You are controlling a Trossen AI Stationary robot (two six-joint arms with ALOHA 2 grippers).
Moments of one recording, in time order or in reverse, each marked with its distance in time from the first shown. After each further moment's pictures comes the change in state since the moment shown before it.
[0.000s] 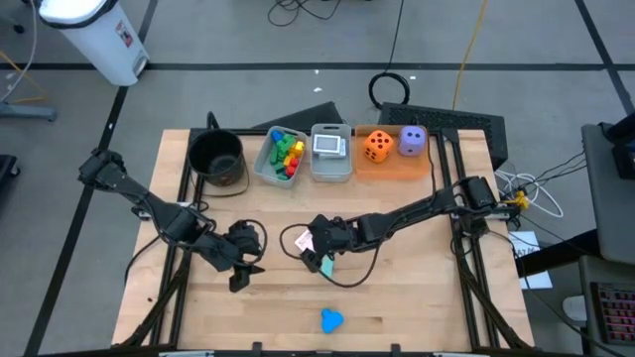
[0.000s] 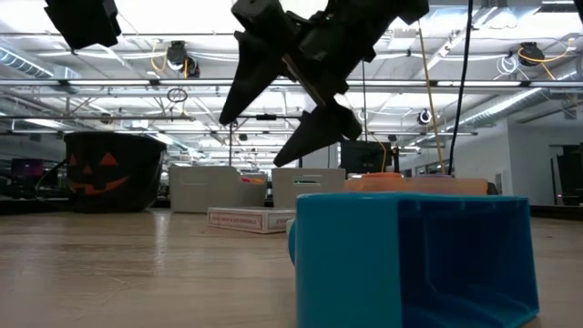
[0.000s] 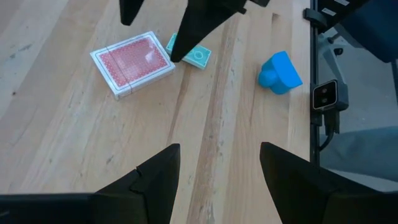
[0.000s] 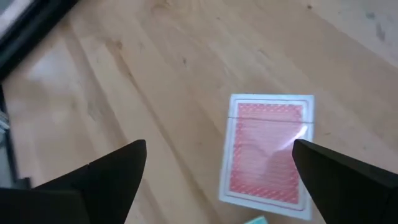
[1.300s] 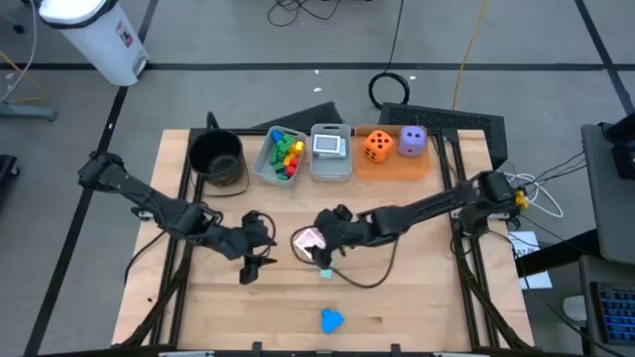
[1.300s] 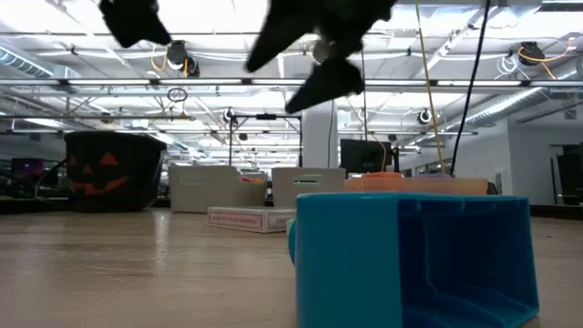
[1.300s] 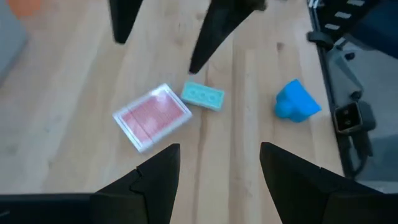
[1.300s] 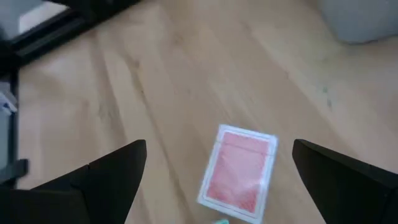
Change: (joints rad) left arm 0.093 0.019 0.000 0.119 -0.032 0.259; right arm 0.009 -0.137 -0.032 -0.074 0.092 -0.241
